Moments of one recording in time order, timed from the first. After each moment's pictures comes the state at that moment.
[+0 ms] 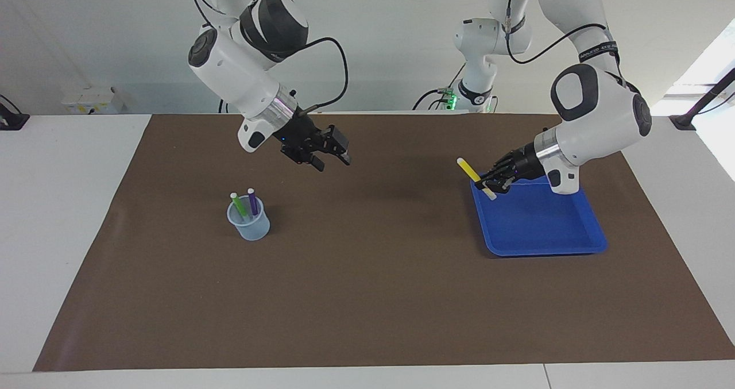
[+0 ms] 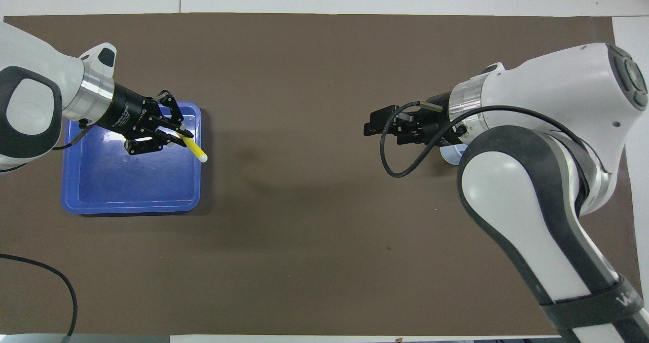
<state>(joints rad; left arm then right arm) -0.17 0.19 0.04 -1.73 -0.61 1.71 -0.98 0.29 0.07 0.06 -1.81 0.62 2.11 0.42</state>
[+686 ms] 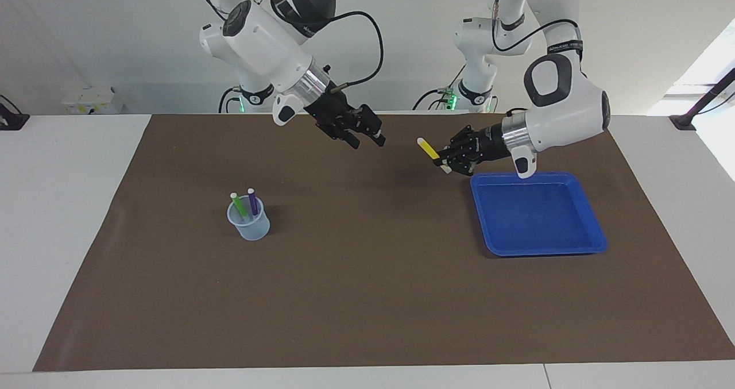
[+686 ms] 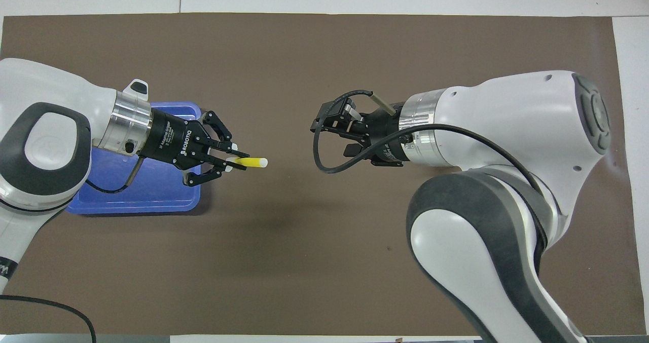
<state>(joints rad) -0.28 0.05 0.03 -1.96 -0.89 1.80 -1.21 0.40 0.04 0.07 -1.81 0.67 2.18 0.64</state>
